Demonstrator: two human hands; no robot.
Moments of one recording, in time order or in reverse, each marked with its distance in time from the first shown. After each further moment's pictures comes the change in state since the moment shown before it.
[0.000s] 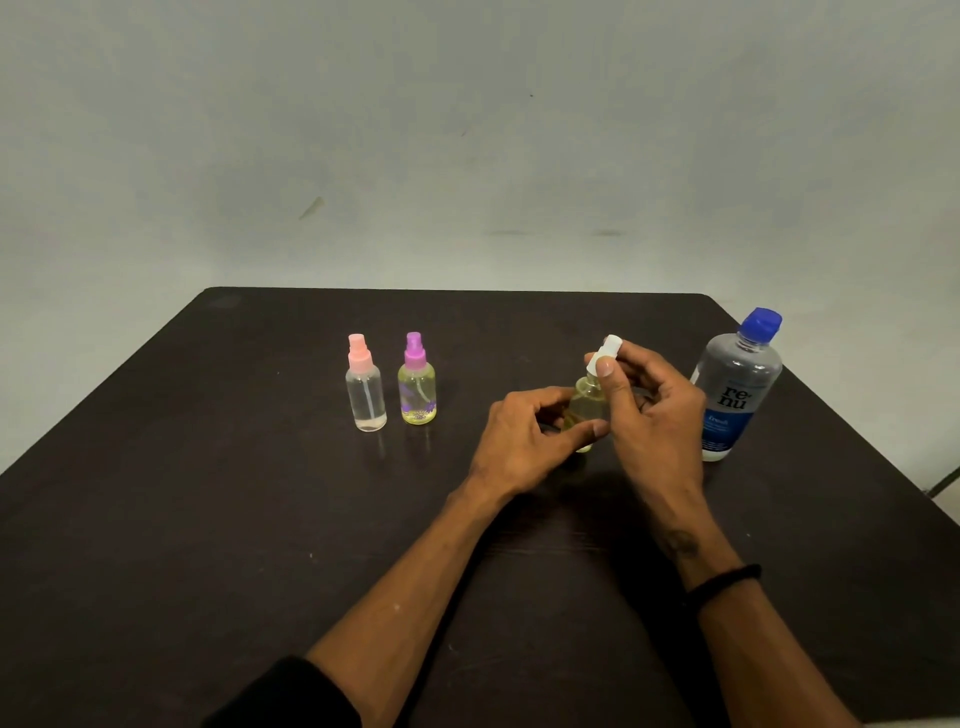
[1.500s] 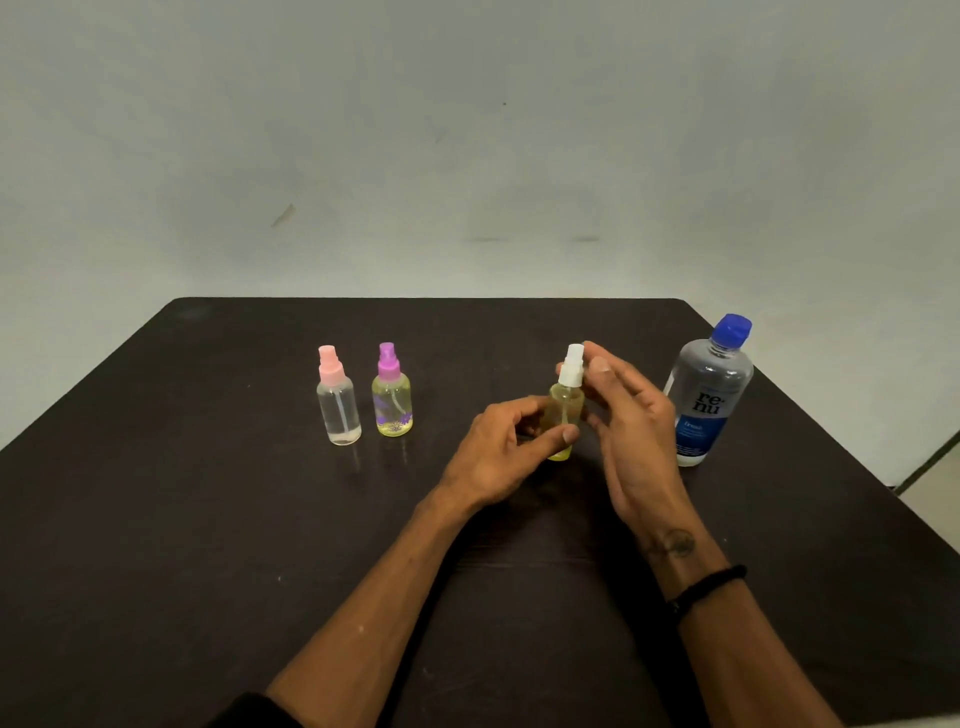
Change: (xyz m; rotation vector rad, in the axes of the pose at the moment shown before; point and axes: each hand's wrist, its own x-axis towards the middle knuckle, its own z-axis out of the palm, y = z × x) left_hand 0.006 -0.009 -0.003 -0.067 -0.140 -0.032; right_hand 0.006 0.002 -0.002 0.407 -0.073 0.308
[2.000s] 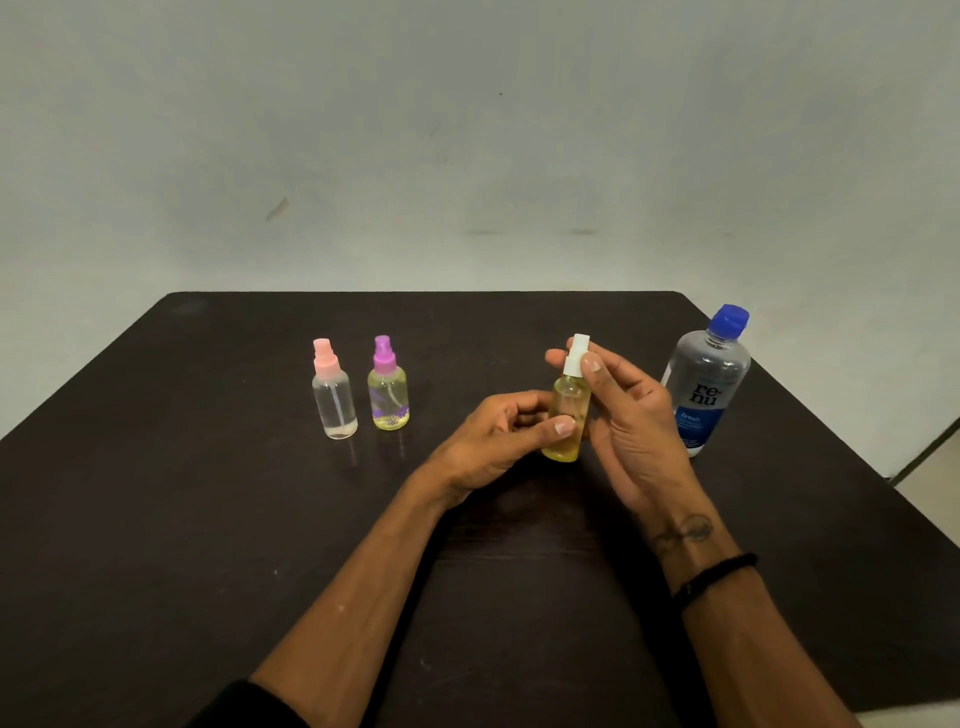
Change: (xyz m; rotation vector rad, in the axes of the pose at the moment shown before) left_hand -0.001 0.004 -0.010 -0.338 -0.195 -0.090; right_hand -0.002 -0.011 -0.004 0.198 -0.149 0.116
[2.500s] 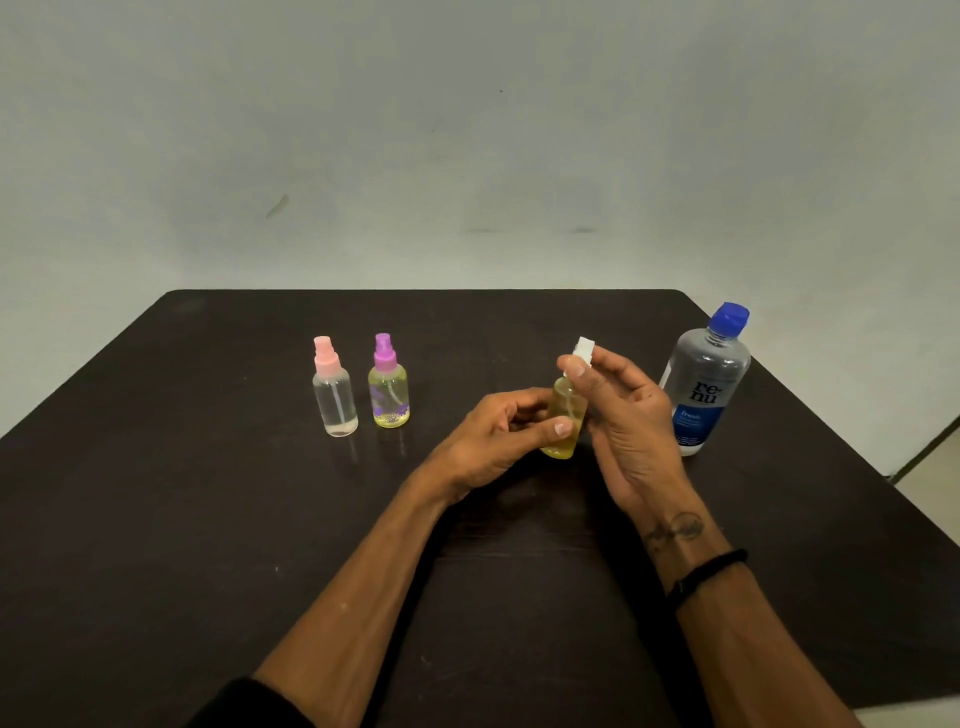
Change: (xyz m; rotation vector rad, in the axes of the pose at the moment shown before) left_hand -0.001 0.001 0.001 0.039 -0.001 0.022; right_hand -0.001 0.007 0.002 -0.023 0.082 -0.031
